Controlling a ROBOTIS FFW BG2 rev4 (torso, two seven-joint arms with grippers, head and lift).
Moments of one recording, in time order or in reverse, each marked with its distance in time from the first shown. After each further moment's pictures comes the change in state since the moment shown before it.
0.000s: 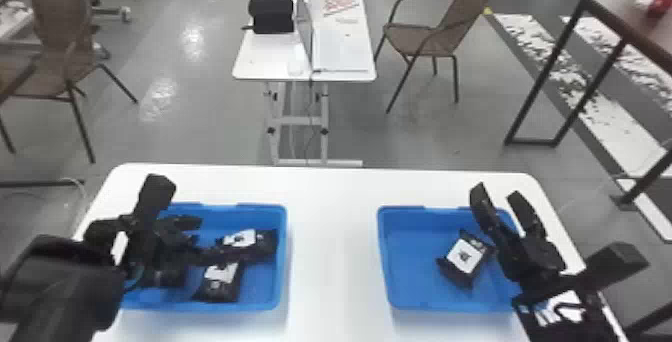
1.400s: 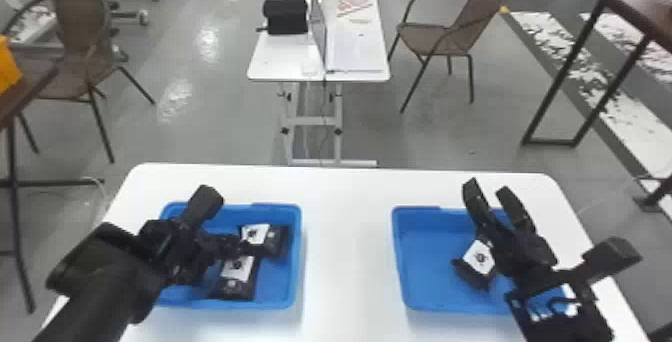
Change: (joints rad) left arm -0.184 0.013 -0.089 0.413 -0.129 -0.168 0.193; right arm -0.041 0.014 0.052 0.049 -0.065 0.016 0.056
